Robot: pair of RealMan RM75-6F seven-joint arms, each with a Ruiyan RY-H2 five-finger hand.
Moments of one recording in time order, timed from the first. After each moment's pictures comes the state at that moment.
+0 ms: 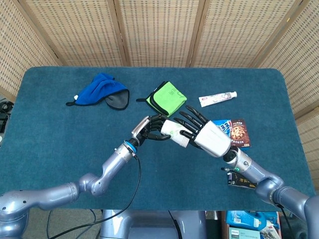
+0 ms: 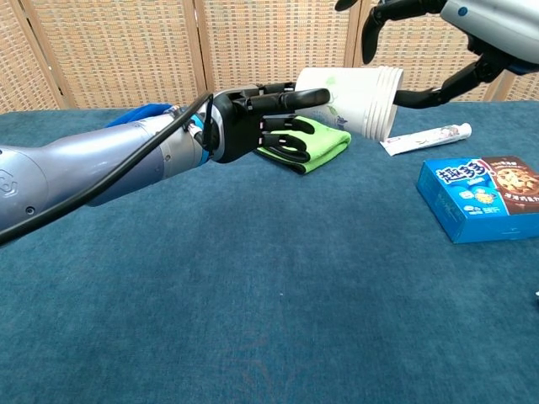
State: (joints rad) left arm -0.91 -1.82 -0.47 -1.26 1.17 0.66 -1.02; right arm 0.75 -1.52 0.11 -0.98 -1.92 1.59 0.15
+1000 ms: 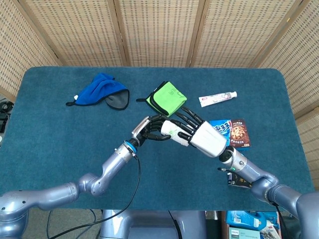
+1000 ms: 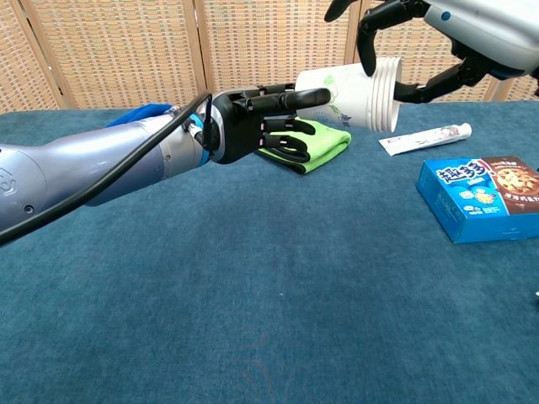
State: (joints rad) left arm -0.91 -1.82 -0.48 -1.26 1.16 0.64 -1.02; right arm 0.78 -1.56 0.09 -0.94 -1.89 1.61 0.16
